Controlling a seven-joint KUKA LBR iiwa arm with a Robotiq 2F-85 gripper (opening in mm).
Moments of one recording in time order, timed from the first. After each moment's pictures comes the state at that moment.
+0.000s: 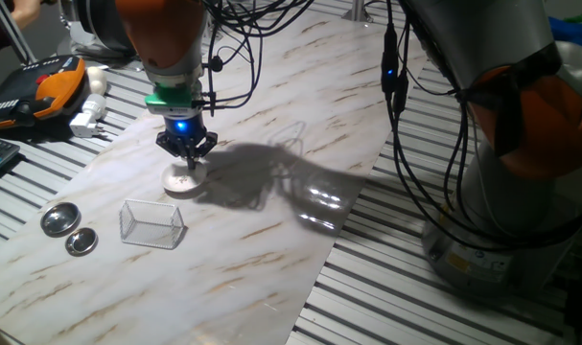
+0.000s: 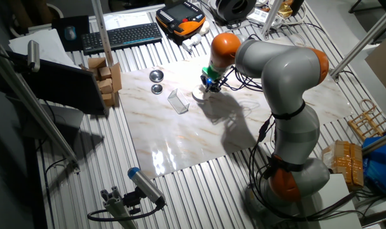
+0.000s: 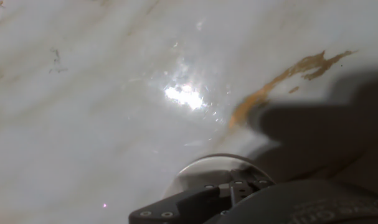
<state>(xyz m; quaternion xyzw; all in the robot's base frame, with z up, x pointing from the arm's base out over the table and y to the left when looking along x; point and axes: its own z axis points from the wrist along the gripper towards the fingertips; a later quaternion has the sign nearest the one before) 0.614 0.073 0.034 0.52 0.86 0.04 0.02</state>
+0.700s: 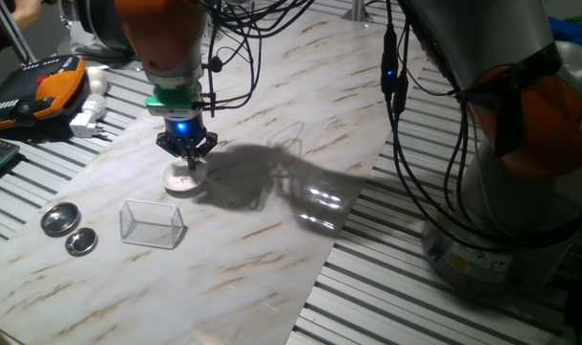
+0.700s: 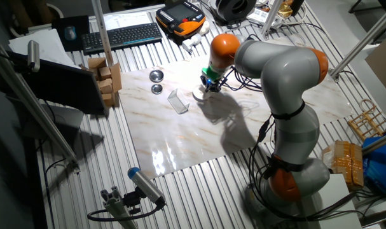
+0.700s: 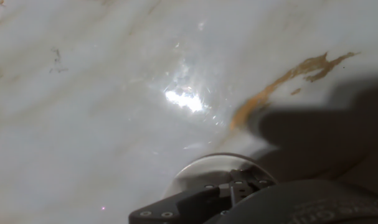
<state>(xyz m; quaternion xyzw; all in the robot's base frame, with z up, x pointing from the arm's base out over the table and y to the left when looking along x) 0.614 0.068 0.033 0.51 0.86 0.03 0.03</state>
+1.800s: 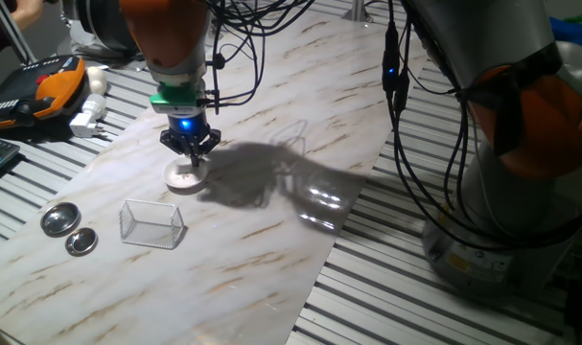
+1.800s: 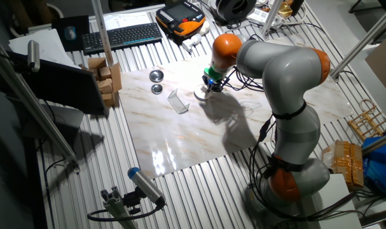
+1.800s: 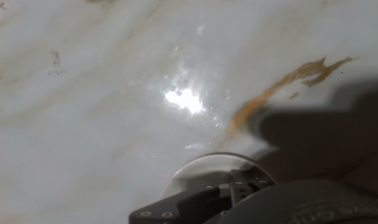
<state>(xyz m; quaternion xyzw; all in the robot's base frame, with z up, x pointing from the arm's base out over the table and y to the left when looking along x) 0.612 0.061 0.033 0.50 0.86 0.03 0.03</state>
